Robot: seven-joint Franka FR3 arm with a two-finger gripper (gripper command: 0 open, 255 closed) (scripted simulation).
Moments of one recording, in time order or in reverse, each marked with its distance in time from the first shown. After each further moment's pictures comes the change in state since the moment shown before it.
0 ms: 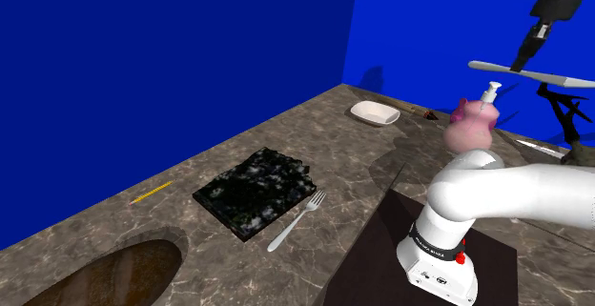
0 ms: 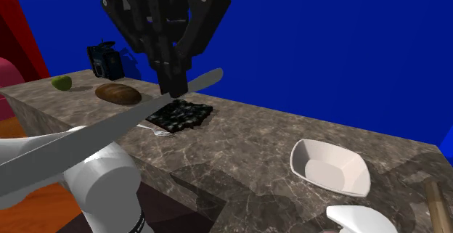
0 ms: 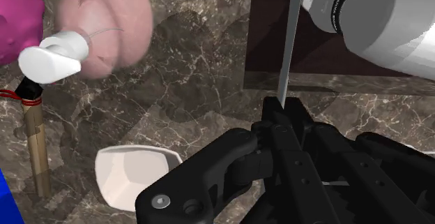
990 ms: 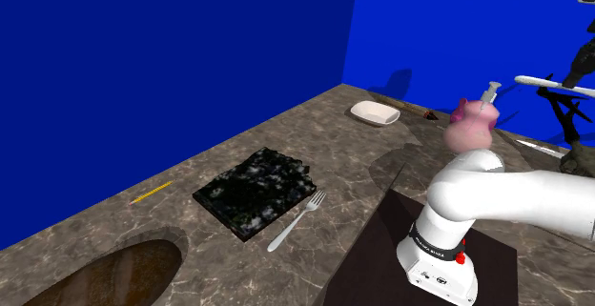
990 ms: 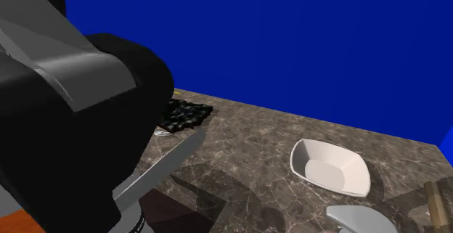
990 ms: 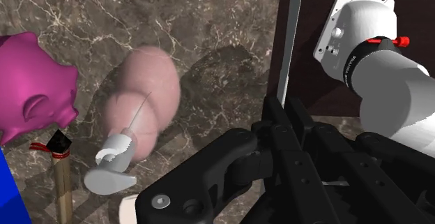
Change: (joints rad) arm -0.006 -0.109 -0.135 0.078 -0.229 -0.084 -0.235
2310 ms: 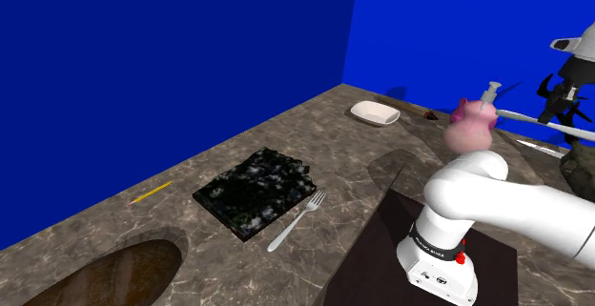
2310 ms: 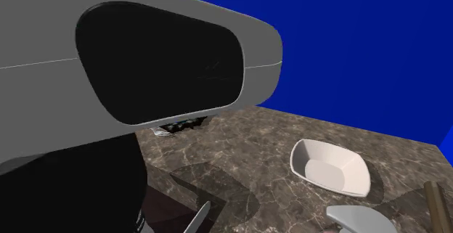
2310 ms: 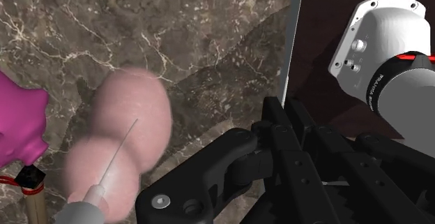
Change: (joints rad) arm -0.073 -0.223 -0.083 -0.333 -0.091 0.121 0.041
